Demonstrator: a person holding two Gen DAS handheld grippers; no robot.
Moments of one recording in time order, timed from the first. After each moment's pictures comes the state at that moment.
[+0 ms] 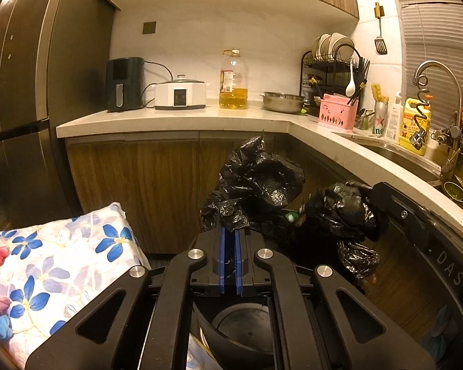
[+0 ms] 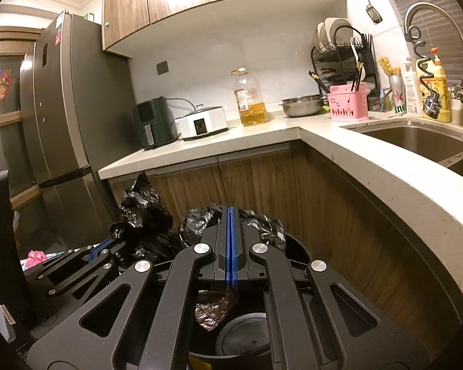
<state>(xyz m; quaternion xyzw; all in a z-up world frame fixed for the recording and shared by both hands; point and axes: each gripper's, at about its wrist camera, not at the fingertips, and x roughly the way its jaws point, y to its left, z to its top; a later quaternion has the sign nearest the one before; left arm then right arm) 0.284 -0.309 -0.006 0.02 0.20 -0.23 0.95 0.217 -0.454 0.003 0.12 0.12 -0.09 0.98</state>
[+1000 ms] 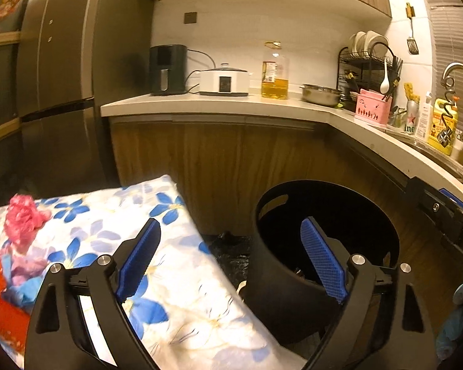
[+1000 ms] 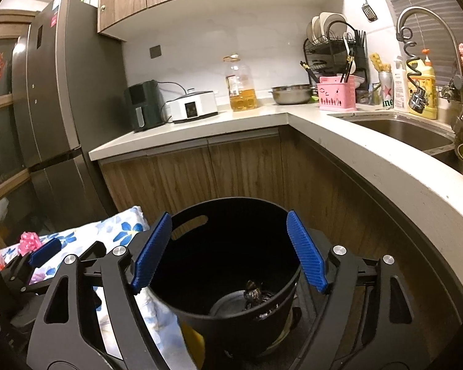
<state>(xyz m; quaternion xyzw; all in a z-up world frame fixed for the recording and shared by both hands) 0.254 -0.241 -0.020 0.01 0.23 -0.14 0.96 0.188 -0.426 -0.005 0.10 0.16 -0.12 0.97</state>
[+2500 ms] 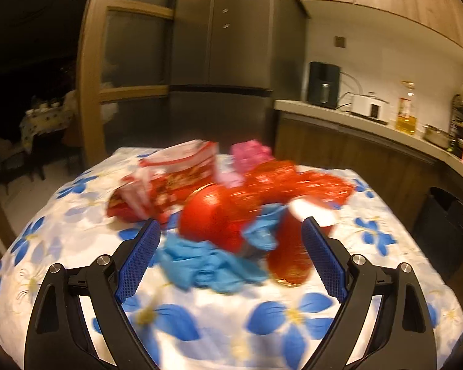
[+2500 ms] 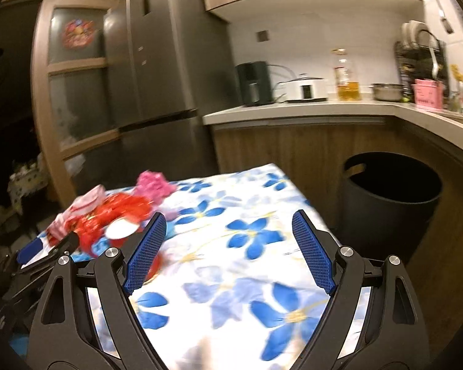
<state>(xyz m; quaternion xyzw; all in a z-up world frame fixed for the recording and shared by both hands) 0.112 0.046 -0.053 -0.06 0.20 0.14 0.97 0.122 -0.181 -0.040 0.06 0.17 0.08 0.98</state>
